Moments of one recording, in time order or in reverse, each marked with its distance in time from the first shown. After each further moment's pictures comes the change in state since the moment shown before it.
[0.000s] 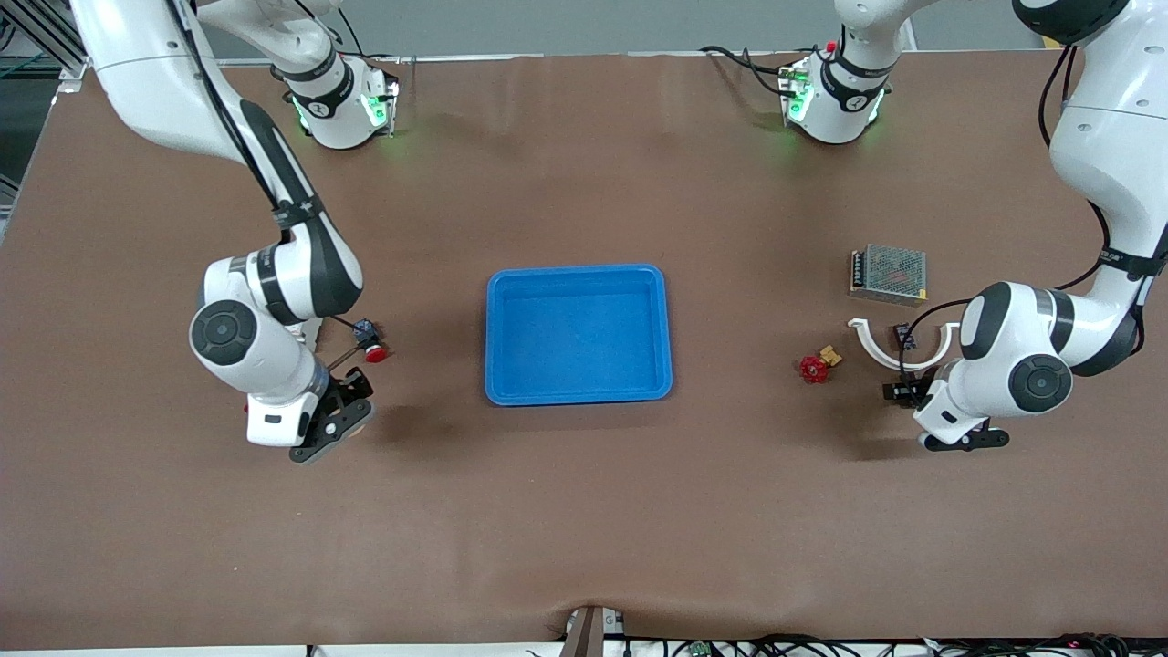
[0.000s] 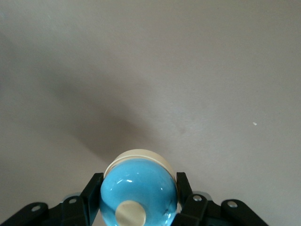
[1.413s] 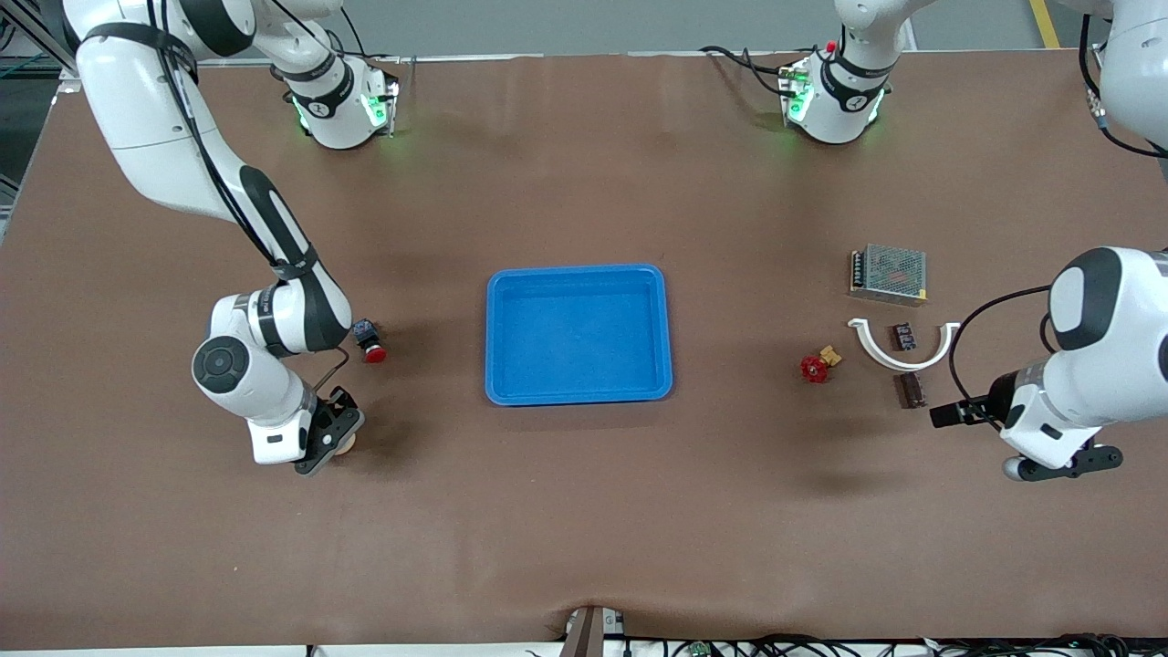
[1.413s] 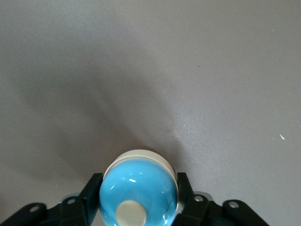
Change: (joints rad) left arm 0.011 -0.119 -0.101 0.263 -0.148 -0.216 0.001; right arm -0.071 0.153 0.000 -0.006 0.000 0.182 -0.219
